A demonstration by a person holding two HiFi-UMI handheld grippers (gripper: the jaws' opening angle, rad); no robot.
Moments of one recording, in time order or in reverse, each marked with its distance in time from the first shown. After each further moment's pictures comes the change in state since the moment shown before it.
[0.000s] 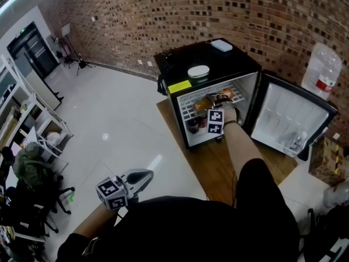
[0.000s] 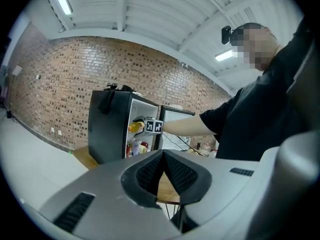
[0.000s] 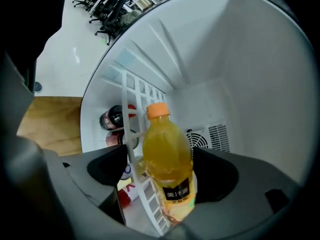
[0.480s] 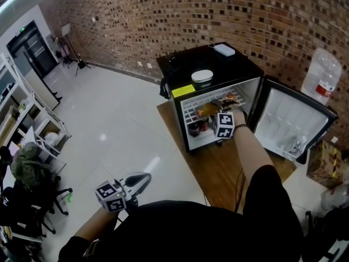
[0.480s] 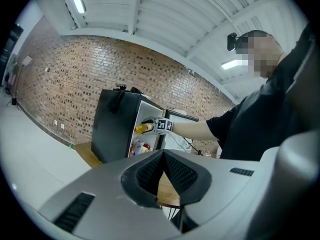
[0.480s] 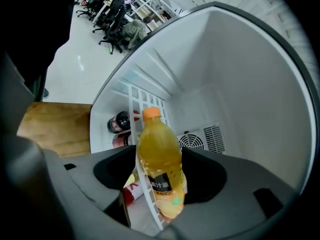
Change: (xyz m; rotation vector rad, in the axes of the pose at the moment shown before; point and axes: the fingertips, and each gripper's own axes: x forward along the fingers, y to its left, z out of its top) left arm -0.016 0.019 -0.001 -0.101 -0.059 0.021; right arm -0.024 -0.007 0.004 0.037 -0.114 0.022
